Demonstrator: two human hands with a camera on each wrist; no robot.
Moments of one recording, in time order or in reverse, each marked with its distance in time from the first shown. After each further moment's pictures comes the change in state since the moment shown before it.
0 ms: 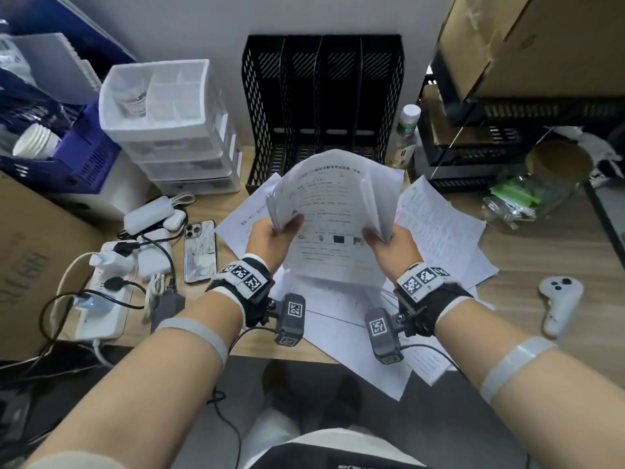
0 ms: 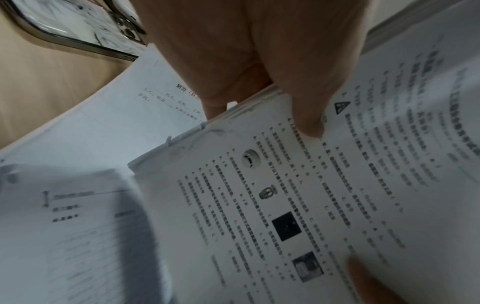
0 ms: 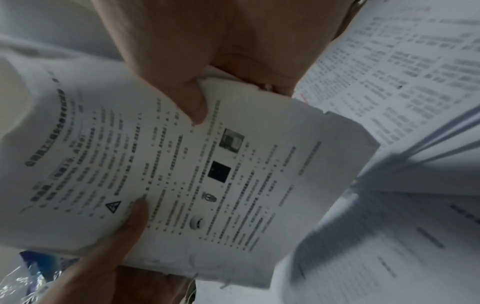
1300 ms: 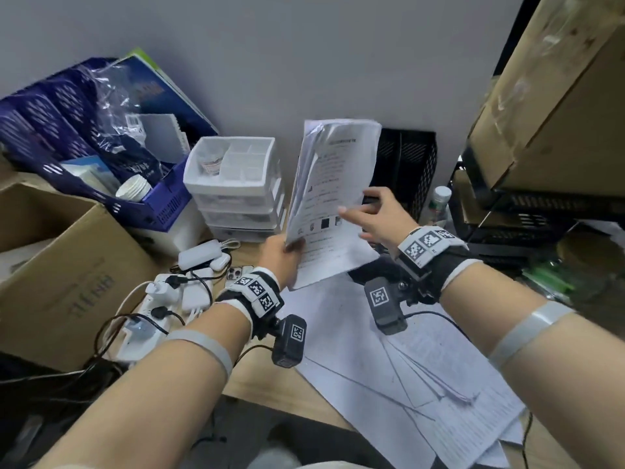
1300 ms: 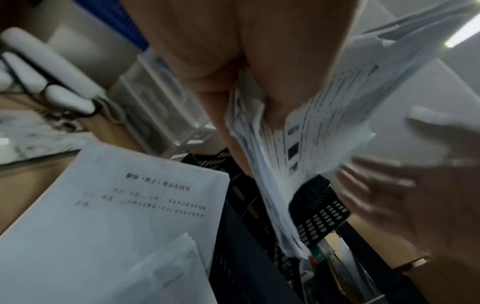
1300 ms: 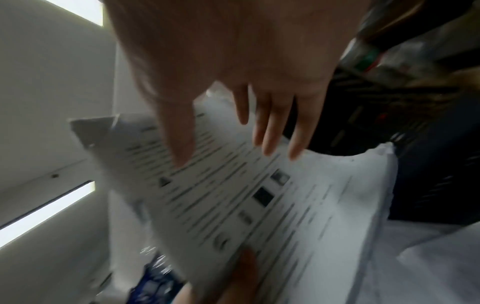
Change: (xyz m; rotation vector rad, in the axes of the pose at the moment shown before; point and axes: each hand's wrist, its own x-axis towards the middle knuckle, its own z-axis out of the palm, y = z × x) left_hand 0.001 0.086 -0.044 0.407 0.150 0.097; right_hand 0.056 -0.154 0.020 -0.011 -0.201 -0.143
